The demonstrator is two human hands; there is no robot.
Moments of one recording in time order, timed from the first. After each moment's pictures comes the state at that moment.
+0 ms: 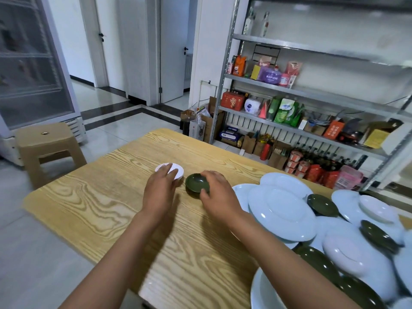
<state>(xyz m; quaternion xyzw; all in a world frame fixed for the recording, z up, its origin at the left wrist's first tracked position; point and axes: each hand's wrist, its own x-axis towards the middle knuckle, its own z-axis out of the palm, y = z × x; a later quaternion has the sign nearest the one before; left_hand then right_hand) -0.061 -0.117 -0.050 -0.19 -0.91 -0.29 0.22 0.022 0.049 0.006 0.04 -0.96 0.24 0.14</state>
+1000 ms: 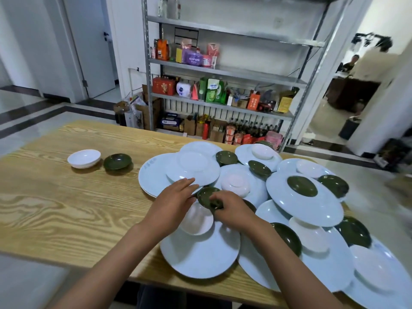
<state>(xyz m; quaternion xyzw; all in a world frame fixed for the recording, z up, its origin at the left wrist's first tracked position) 0.159 0.048 -0.025 -0.47 -0.82 -0.30 0.13 0.257 0.221 -0.012 -0.13 -0.95 0.27 0.04</state>
